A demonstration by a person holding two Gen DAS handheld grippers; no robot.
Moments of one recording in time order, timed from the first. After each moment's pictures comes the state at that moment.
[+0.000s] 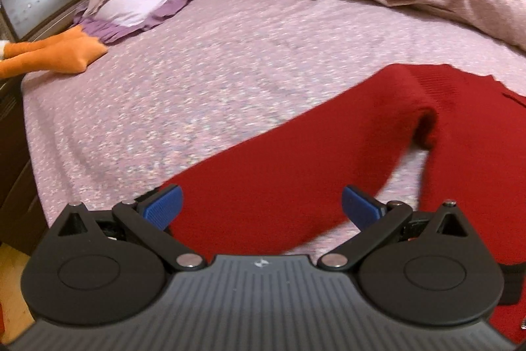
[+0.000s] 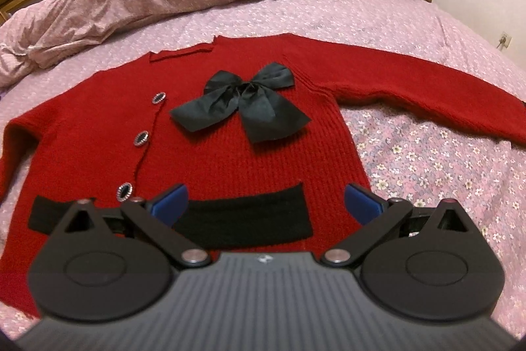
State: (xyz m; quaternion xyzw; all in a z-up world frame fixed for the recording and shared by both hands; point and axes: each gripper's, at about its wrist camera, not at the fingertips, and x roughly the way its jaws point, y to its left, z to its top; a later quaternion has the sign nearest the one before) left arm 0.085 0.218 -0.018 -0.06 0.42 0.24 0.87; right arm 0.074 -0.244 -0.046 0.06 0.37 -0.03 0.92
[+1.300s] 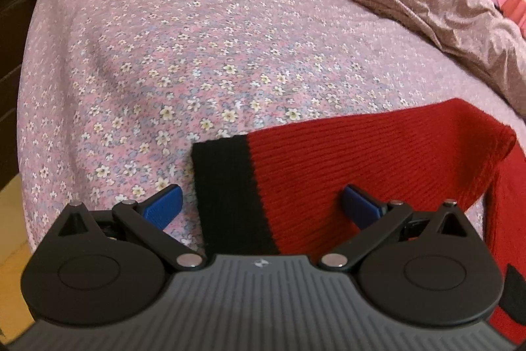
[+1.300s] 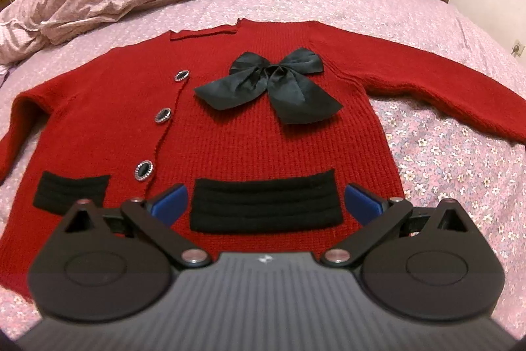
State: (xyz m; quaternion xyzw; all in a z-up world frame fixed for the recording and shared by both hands) left arm 0.019 0.317 -0.093 -0.22 0.36 0.26 0.87; right arm 0.076 -0.220 -0.054 0.03 0.39 -0.01 0.92
